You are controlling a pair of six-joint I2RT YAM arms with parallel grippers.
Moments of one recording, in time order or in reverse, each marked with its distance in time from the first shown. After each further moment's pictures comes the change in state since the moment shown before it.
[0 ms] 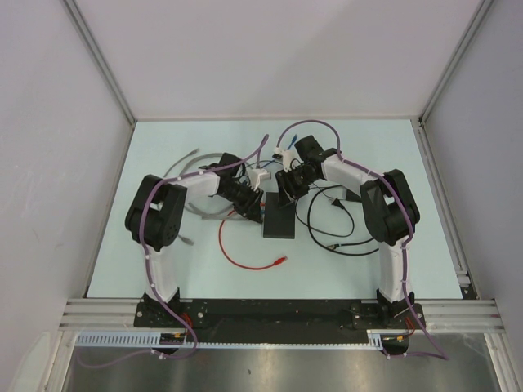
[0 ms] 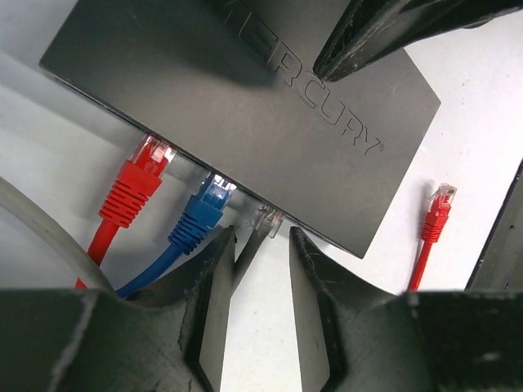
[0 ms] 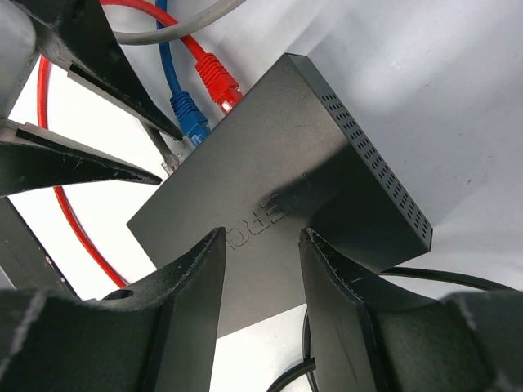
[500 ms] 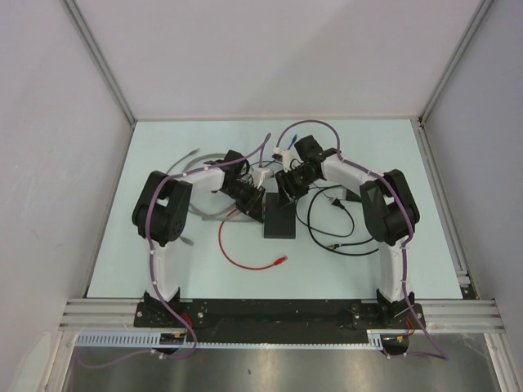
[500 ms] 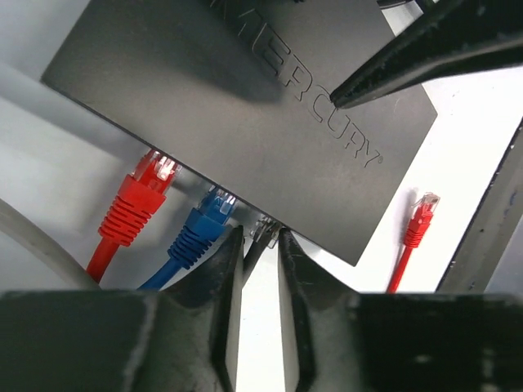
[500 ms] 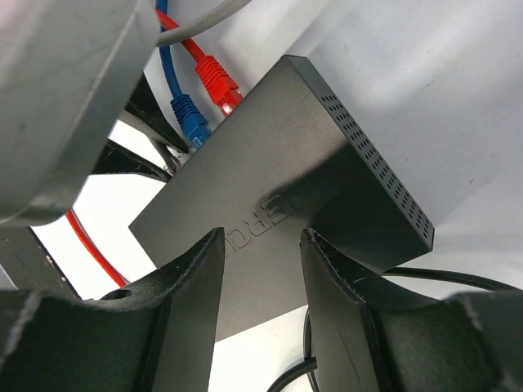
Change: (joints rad) left arm -0.014 0.068 0.098 -0.102 -0.008 -0.046; right arm 0.001 0.002 0.004 -0.007 0.000 -0.002
